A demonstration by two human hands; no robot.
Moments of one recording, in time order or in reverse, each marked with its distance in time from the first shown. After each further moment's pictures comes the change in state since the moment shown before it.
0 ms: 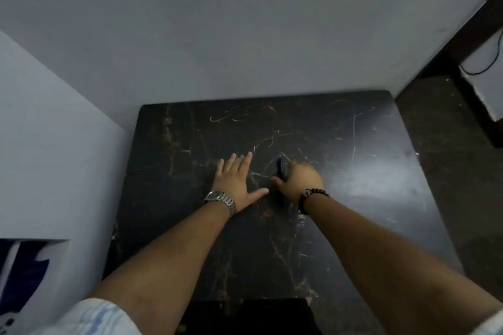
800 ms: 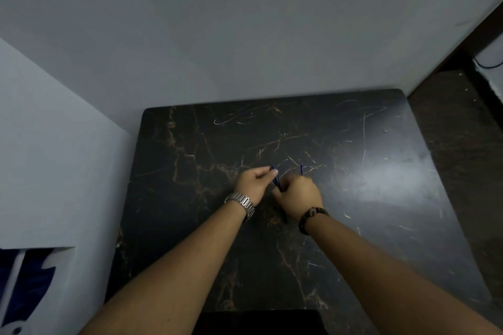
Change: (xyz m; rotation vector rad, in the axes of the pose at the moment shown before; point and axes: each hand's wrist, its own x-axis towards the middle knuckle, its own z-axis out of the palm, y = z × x) left_hand 0.023 0.031 0.005 -1.225 -0.039 -0.287; right_hand -0.015 -0.017 0.016 0.317 0.031 0.005
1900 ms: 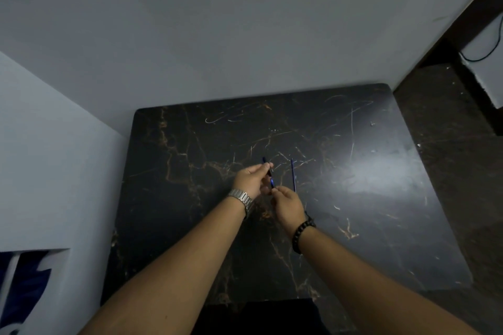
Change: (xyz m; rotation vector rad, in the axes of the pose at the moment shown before) left_hand -0.012 0.017 0.020 -0.372 0.010 -0.248; right_hand -0.050 -0.004 0.011 0.996 -0.135 0.359
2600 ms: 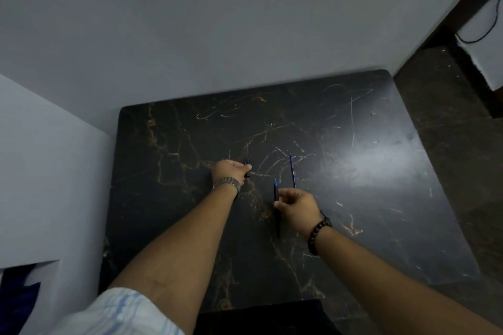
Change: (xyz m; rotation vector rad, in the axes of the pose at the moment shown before) left_hand 0.066 0.001 -0.031 0.542 0.313 -0.042; right_hand 0.016 0.009 -0.027 -0.208 0.040 -0.006
